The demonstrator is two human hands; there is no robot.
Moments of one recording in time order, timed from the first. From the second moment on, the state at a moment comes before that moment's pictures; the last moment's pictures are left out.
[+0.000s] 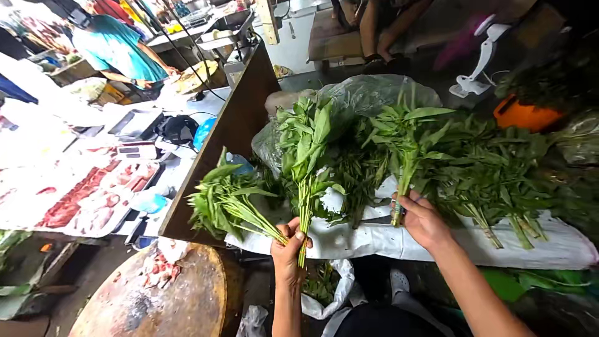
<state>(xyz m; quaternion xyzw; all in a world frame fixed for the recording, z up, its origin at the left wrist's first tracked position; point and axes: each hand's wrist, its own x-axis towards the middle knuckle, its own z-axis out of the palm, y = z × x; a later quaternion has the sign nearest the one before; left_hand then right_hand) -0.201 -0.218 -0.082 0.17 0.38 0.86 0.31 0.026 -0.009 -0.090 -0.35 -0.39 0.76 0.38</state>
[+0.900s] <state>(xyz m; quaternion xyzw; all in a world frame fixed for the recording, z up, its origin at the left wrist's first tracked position) -0.234 -0.178 -0.152 0.39 0.86 0.31 0.10 -0.004 0.034 -0.177 -0.50 -0.46 0.68 0.27</state>
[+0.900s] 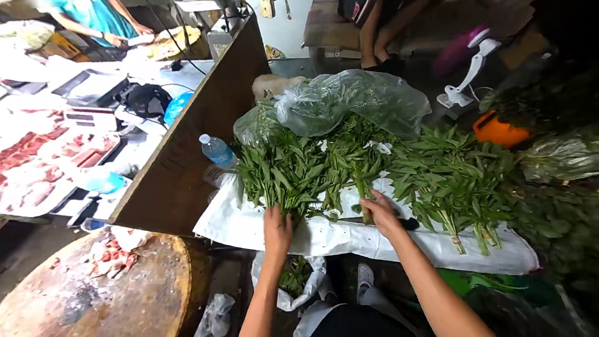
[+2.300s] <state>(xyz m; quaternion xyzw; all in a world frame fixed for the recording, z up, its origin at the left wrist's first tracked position) -0.195 -0.180 -0.179 0.30 0.87 0.38 0.14 0.023 -0.004 -0.183 -0.47 -0.62 0.62 0.12</state>
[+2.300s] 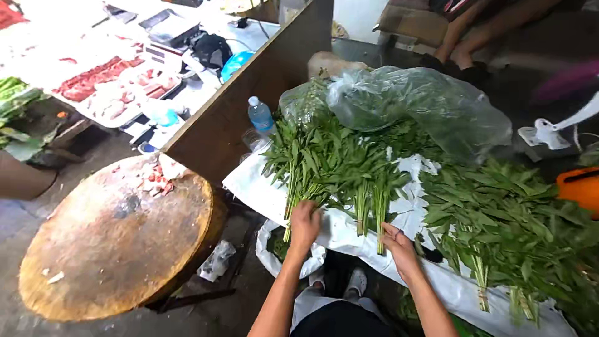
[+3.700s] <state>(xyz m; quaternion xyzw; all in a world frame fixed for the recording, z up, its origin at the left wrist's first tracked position) -0.172 -0.121 -0.126 0.24 0.51 0.73 0.40 -0.018 -0.075 -0.107 -0.30 -0.58 0.74 0.15</state>
